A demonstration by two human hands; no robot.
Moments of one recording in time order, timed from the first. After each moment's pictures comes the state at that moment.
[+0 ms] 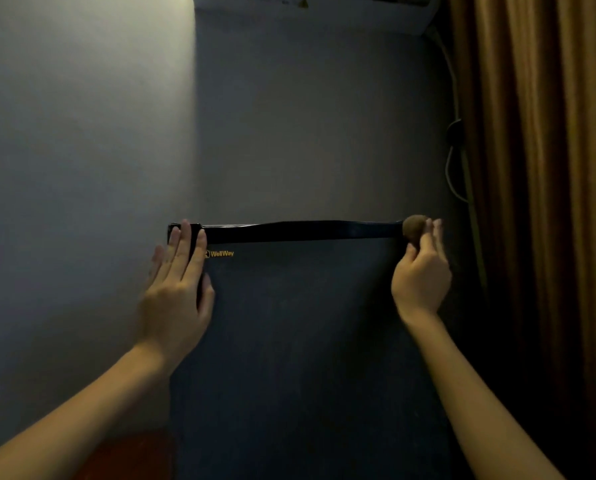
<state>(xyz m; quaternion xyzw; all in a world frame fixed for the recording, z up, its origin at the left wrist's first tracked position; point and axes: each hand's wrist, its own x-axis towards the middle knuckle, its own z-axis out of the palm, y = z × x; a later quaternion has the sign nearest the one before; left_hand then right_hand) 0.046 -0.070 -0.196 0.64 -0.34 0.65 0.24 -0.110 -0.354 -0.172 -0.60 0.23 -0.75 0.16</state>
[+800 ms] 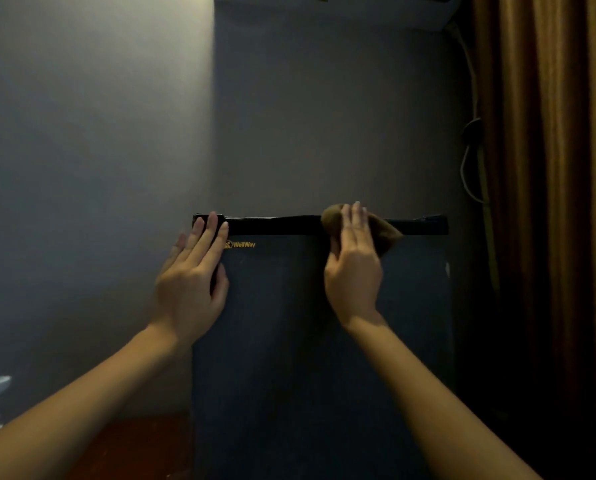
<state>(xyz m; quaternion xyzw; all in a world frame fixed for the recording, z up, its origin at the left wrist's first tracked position) 0.047 -0.054 -0.191 0.64 -0.36 0.64 0.24 -0.053 -0.259 -0.173 -0.67 0.06 -0.74 0.05</state>
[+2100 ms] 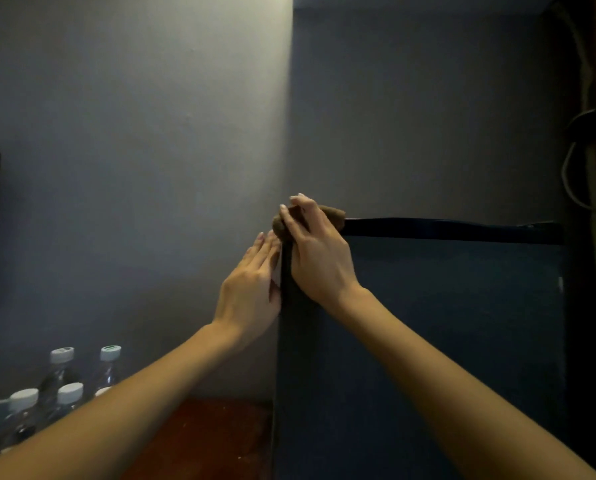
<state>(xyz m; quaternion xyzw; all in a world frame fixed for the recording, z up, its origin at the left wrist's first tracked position) 0.057 -0.013 -0.203 0.70 -0.38 0.54 0.27 0.000 -0.135 -0.151 -0.75 -0.16 -0.64 -0.05</state>
